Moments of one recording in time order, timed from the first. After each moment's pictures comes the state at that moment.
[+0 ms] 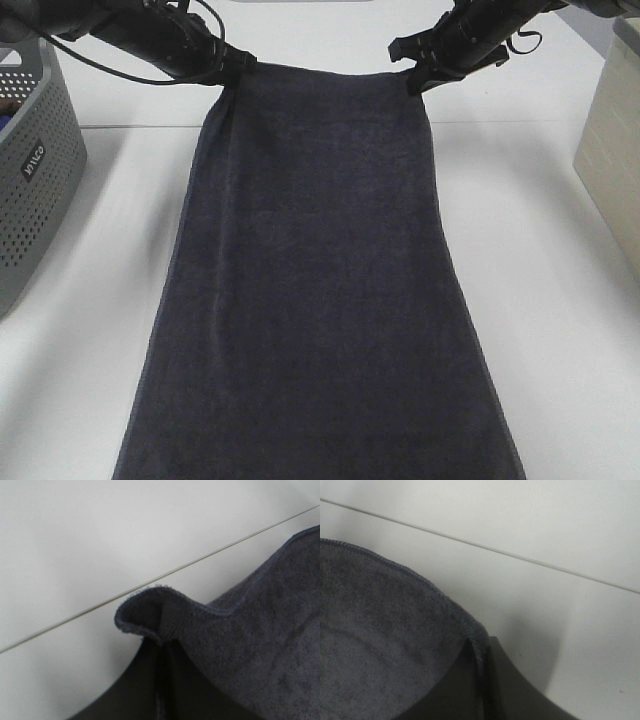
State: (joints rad) left arm -0.22 2.42 -2.08 -0.57 0.50 0.56; right arm 0.13 2.48 -2.28 0.37 0.82 -0.34
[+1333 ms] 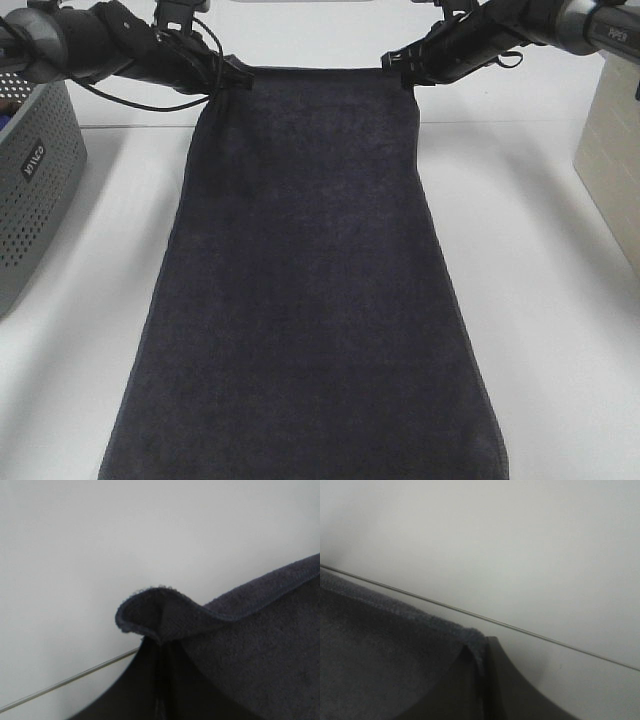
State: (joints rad) left arm -0.22 2.52 -2.08 -0.58 0.20 0.63; right arm 0.14 2.57 -2.28 0.43 0.53 -0.45
